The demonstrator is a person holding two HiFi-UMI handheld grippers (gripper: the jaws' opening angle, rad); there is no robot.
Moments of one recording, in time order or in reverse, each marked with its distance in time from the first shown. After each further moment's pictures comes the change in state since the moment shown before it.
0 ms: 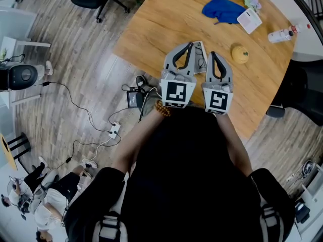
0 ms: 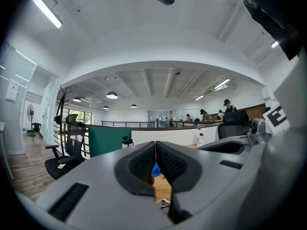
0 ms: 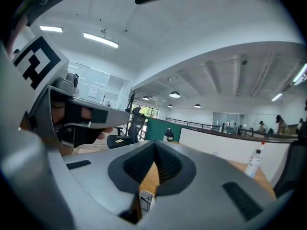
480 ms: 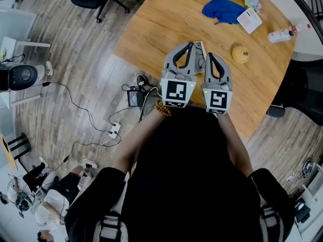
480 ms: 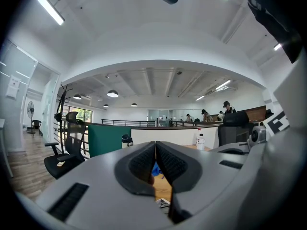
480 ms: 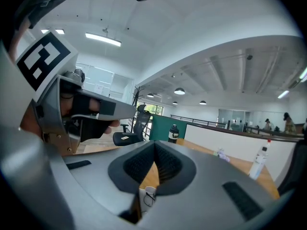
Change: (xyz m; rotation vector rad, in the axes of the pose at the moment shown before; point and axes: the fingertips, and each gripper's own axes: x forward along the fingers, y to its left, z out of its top) left arm 0.002 0.001 -0.003 -0.023 0.013 0.000; right arm -0.002 0.012 -0.020 -0.023 0.110 0.082
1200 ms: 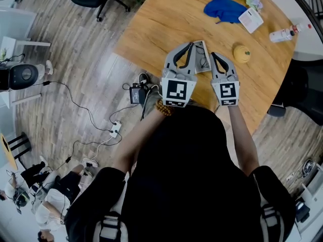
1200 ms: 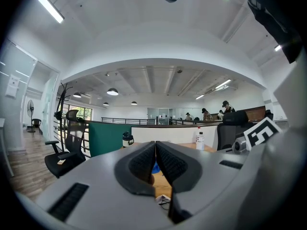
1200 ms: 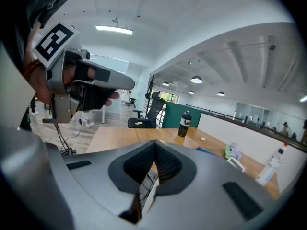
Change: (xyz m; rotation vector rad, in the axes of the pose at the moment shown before) left arm -0.003 0.005 -0.007 -0.004 0.022 -0.002; right arm 0.015 -0.007 -0.054 -0.100 0.141 0.198
